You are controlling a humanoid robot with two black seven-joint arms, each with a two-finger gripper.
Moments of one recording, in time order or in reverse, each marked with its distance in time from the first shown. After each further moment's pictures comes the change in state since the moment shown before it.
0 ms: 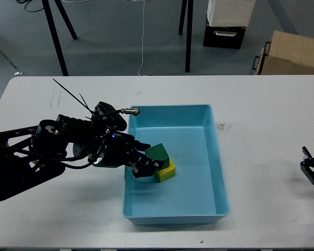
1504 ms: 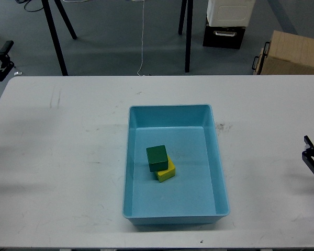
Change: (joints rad) left arm 0.446 0.039 -1.030 0.474 -1.580 0.091 0.030; right arm 0.003 -0.036 0.053 0.062 0.000 0.000 0.000
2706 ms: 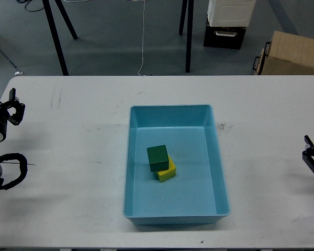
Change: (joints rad) left arm 0.224 -0.281 -0.075 -0.116 -0.205 0.157 -0.118; right arm -0.002 0.022 0.002 -0.010 0.008 0.000 0.000
